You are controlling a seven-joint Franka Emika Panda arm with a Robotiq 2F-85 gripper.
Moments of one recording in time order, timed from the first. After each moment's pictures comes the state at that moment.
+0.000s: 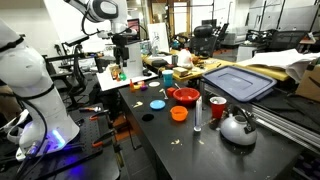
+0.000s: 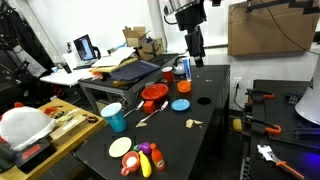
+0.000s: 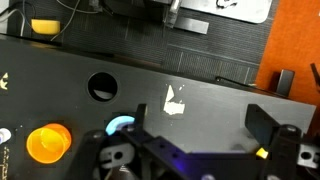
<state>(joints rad) 0.16 -0.36 0.14 -2.51 0.06 1.99 0.06</state>
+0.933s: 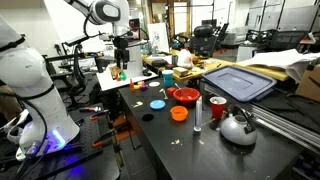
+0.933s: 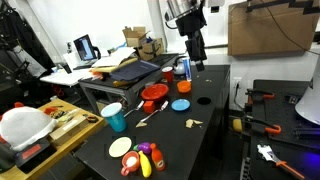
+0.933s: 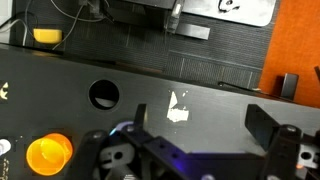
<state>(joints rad) 0.15 -0.32 0.14 -2.51 0.05 1.99 0.08</state>
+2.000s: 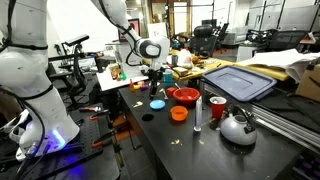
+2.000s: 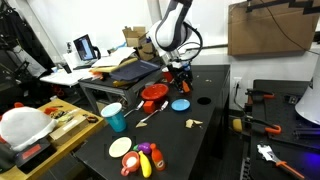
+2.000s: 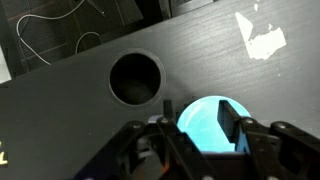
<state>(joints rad) 0.03 0.37 -0.02 -2.18 0.03 2.24 0.35</state>
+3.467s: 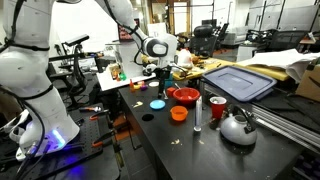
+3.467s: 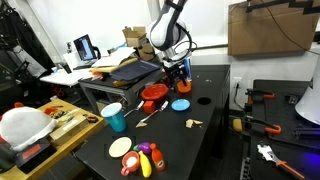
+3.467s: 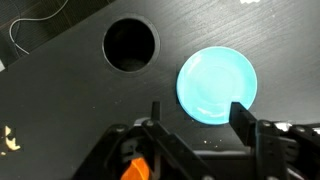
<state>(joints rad) 0.03 0.43 -0.07 -2.06 0.05 2.24 0.44</state>
